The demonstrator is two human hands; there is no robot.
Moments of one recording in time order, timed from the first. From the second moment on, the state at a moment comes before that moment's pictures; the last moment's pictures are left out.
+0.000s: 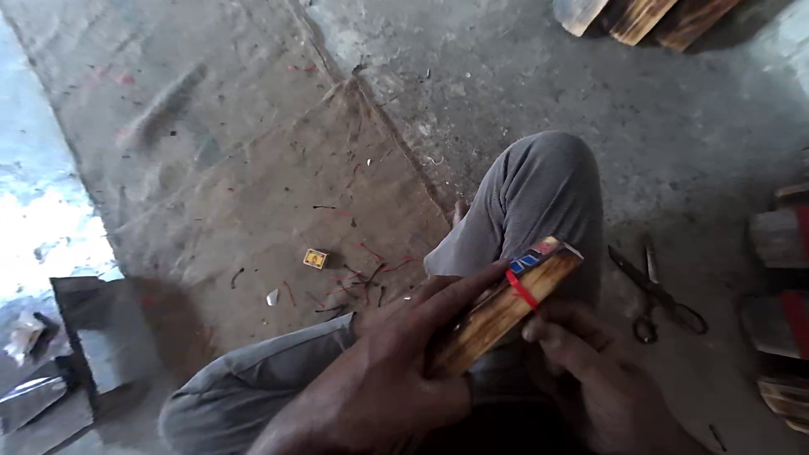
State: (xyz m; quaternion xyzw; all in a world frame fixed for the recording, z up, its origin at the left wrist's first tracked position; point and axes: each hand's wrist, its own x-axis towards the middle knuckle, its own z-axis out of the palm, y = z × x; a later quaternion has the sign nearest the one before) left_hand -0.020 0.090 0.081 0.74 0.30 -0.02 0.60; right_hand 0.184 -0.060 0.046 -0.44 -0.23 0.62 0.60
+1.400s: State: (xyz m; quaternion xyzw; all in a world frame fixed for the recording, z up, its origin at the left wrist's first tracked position) left_hand 0.007 0.001 0.042 0.89 0.45 -0.02 -0.02; right_hand 0.193 -0.059 0.030 -0.55 -0.10 0.64 0.53
